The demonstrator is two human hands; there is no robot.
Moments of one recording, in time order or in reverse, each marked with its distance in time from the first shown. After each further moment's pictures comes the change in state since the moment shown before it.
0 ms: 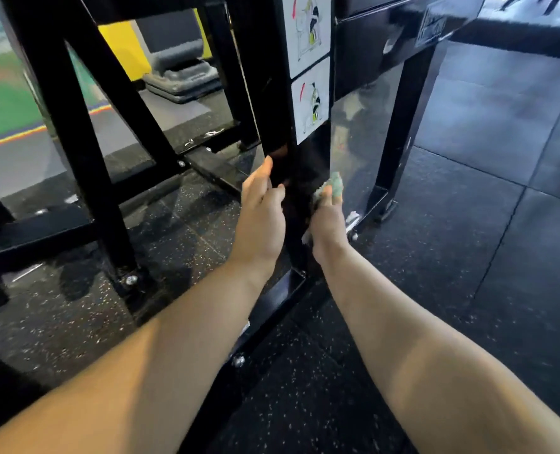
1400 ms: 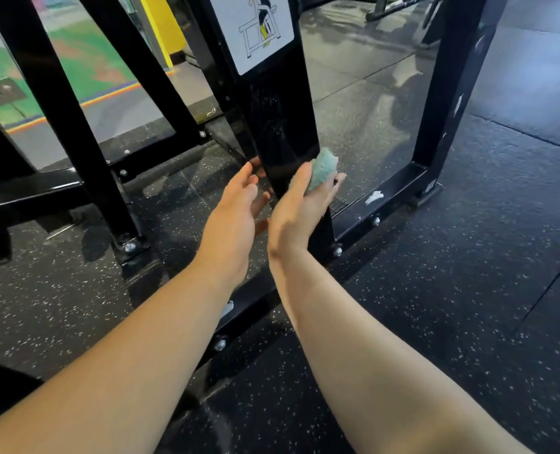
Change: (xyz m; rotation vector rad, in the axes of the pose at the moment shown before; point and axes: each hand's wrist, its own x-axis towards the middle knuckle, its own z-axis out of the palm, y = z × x) left_hand -0.004 -0.057 0.033 -0.077 0.169 -0.180; right_hand 0.010 0.049 0.000 0.112 0.101 -0.099
